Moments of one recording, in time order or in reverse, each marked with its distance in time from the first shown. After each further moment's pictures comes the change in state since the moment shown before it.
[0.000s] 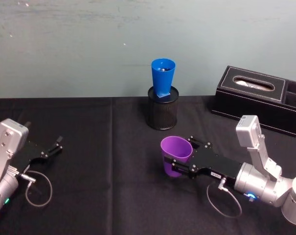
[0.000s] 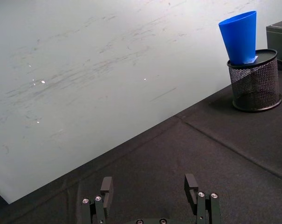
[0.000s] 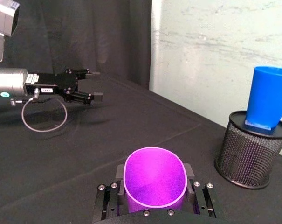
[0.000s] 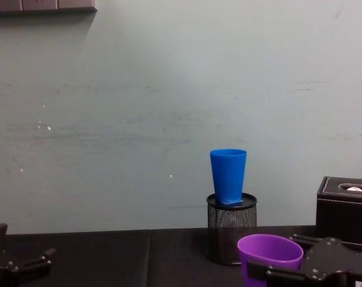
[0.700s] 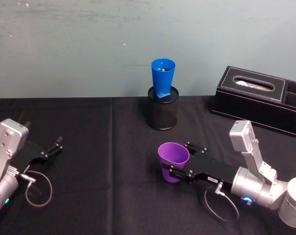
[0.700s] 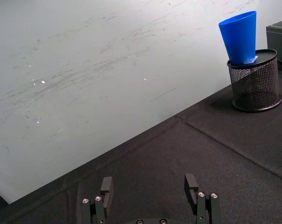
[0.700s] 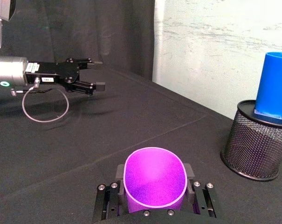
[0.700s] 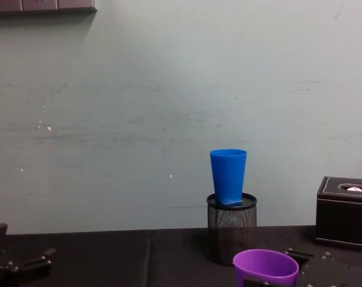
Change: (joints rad) left arm 0.000 0.000 0.000 0.000 0.000 0.000 0.000; right arm 0.010 -0.018 -0.014 0.042 -0.023 -0.001 0.010
